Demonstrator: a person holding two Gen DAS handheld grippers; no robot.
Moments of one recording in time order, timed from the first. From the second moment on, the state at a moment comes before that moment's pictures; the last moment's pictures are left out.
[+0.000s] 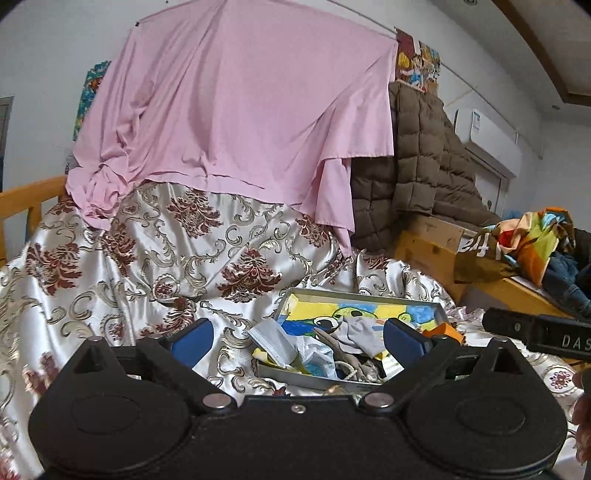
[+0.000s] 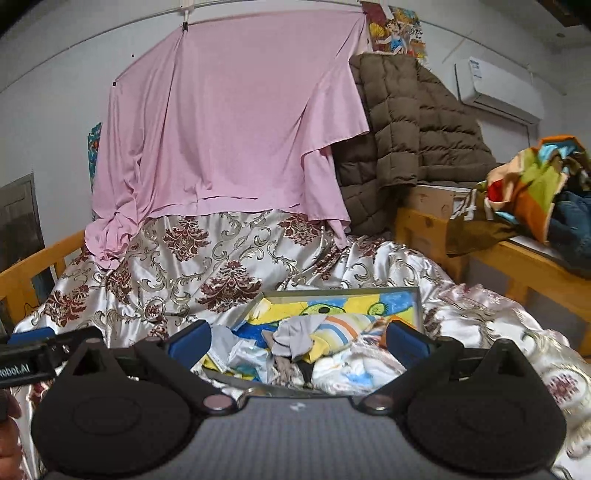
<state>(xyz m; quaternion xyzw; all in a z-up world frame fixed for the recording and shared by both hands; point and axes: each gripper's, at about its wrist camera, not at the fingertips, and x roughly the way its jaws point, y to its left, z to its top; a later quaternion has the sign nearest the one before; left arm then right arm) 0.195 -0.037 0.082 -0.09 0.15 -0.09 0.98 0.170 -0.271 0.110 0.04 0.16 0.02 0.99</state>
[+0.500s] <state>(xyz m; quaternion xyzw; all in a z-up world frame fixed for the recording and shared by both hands) 0.113 -0.030 0.067 -0.07 0.14 -0.08 0.98 0.086 -0.254 0.087 0.03 0.14 -0.02 0.99</state>
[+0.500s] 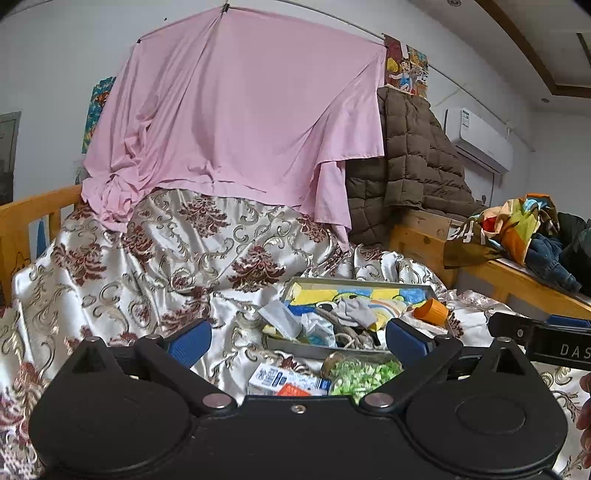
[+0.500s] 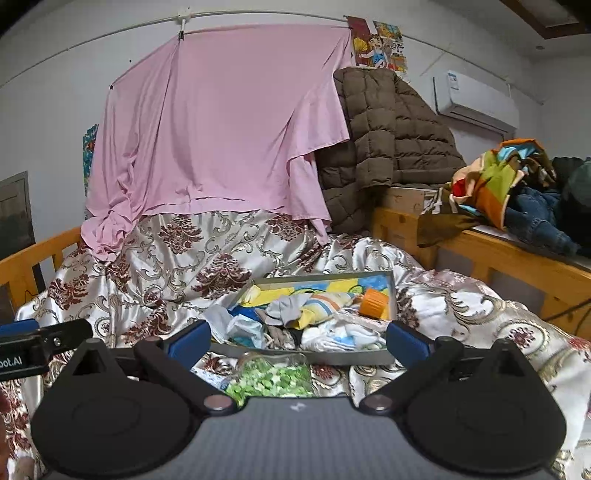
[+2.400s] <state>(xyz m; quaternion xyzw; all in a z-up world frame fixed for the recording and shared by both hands) 0.109 -0.015 -0.014 -0.05 0.22 -0.03 0.97 0.076 -0.225 -0.003 0.04 0.22 -0.04 0.97</state>
